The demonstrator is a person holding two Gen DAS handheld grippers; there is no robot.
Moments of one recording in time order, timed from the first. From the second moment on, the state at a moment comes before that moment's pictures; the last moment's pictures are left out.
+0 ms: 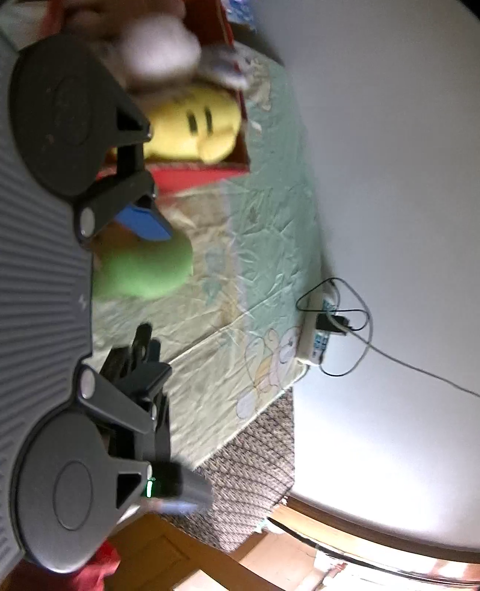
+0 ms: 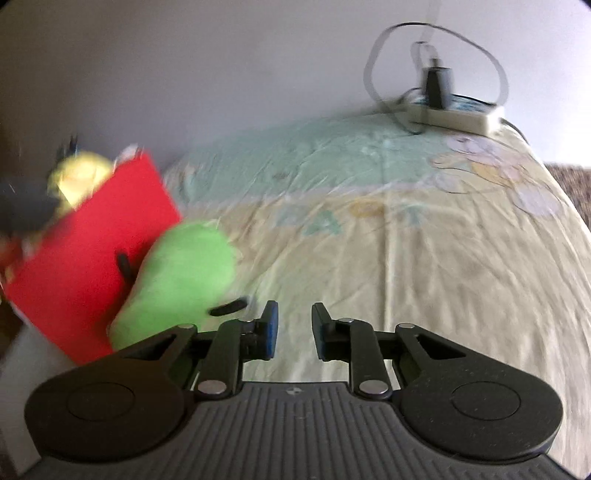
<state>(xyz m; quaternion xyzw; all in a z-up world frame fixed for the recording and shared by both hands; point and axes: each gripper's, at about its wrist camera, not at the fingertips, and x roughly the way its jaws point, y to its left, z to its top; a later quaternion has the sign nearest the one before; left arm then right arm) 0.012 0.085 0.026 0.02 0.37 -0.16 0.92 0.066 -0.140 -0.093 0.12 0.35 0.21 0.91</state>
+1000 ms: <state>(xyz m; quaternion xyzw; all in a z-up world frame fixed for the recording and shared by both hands) 0.007 0.101 -0.001 -0.03 0.42 -0.12 0.90 0.110 -0.116 -0.117 0.35 0.42 0.34 0.76</state>
